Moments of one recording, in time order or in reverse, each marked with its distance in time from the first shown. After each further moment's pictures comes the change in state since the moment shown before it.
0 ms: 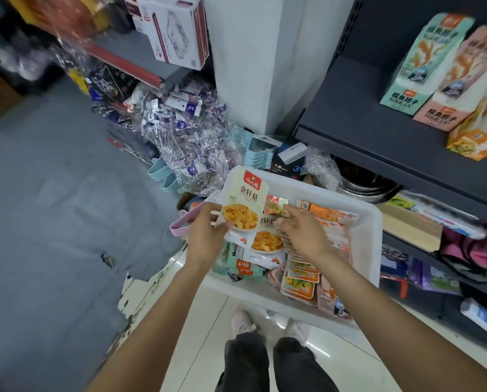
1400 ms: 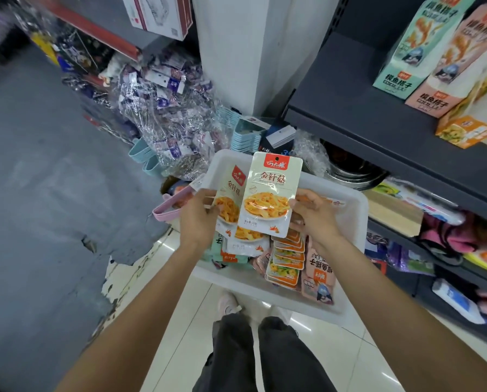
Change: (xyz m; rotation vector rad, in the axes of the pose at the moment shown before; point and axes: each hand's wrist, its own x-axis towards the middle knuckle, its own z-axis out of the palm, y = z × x) left_hand 0.014 0.002 0.022 0.027 0.044 -0.024; right_hand 0.002 0.017 -0.024 0.769 0.109 0.269
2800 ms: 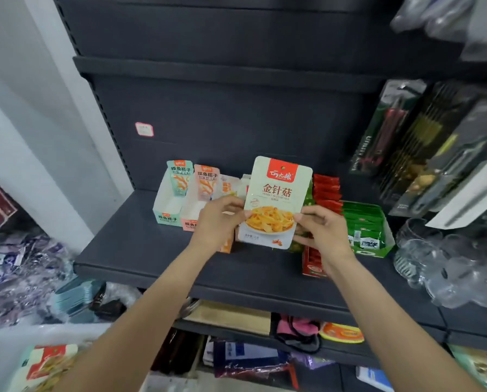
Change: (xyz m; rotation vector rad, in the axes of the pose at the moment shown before) left_hand -0.086 0.432 0.331 -0.186 -0.426 0.594; right_hand -0.016 -0.162 -0.475 0.247 0.359 -0.481
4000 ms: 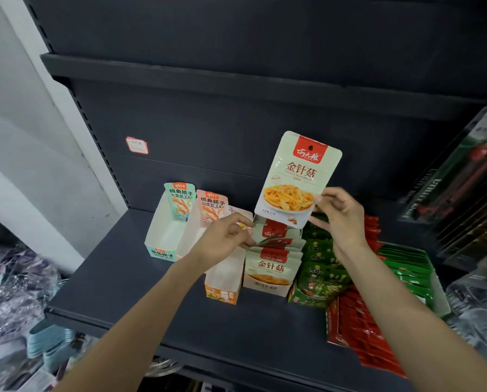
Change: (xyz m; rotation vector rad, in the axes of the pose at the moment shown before) left_hand 0.126 -0.056 -0.014 0.052 -0.255 -0.139; right_hand 0.164 -0.010 0.044 0.001 0.035 -0.145
